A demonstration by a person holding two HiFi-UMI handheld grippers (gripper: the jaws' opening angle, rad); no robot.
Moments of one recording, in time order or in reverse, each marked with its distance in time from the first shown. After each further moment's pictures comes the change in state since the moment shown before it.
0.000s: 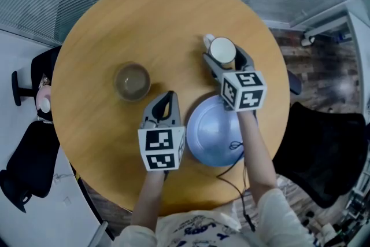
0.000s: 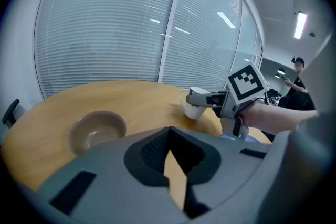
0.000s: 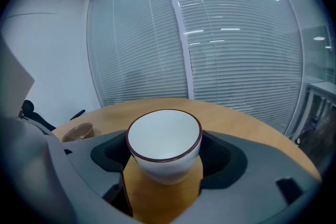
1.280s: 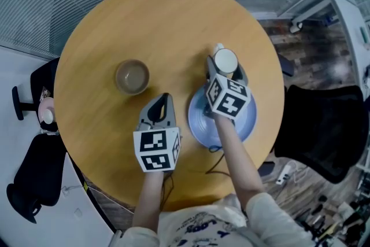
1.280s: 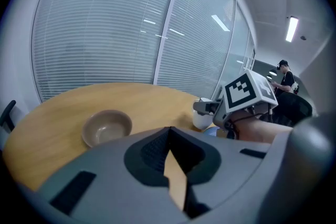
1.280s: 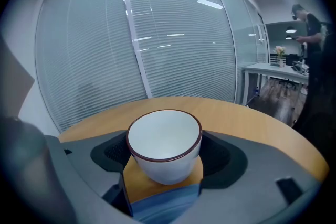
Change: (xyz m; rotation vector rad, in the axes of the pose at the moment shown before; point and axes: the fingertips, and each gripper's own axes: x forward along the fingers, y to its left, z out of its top) left arm -0.050 -0.003 -0.011 0.012 -0.007 -0.076; right arm -0.077 -0.002 -0.047 0.369 -0.041 -0.472
